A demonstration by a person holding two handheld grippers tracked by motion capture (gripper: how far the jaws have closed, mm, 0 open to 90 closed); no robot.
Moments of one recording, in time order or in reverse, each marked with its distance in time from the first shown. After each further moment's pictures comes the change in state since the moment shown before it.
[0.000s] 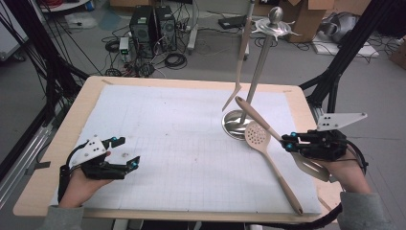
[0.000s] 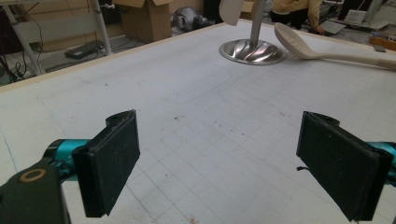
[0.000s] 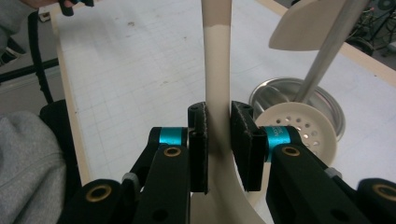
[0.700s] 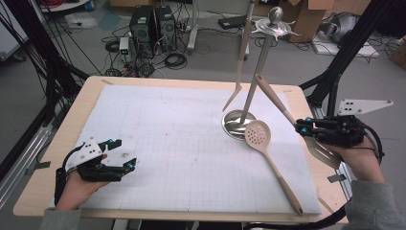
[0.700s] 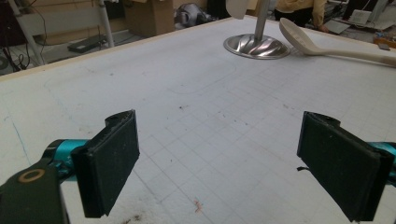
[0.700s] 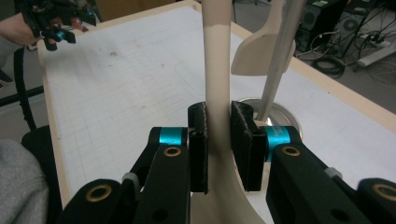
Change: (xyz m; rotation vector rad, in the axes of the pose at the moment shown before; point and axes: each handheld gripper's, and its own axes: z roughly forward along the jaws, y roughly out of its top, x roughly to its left) left arm 0.003 -0.008 -0.007 0.018 0.010 -0.019; right arm -0.029 0.010 -0.031 -0.096 -0.050 0.036
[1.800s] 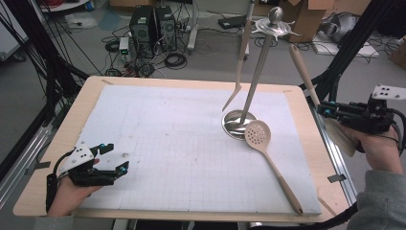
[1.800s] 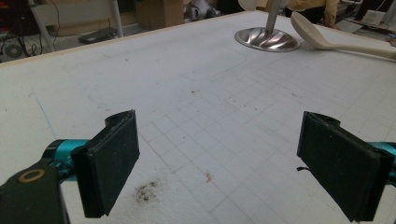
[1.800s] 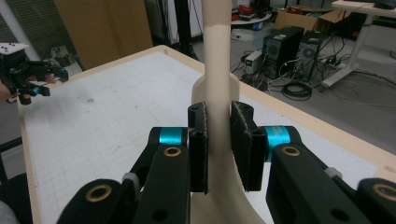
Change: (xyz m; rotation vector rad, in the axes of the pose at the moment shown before) left arm 0.005 -0.011 -0.018 0.013 0.038 -0.026; right arm -0.034 0.007 -0.041 -0.159 -0.090 0.086
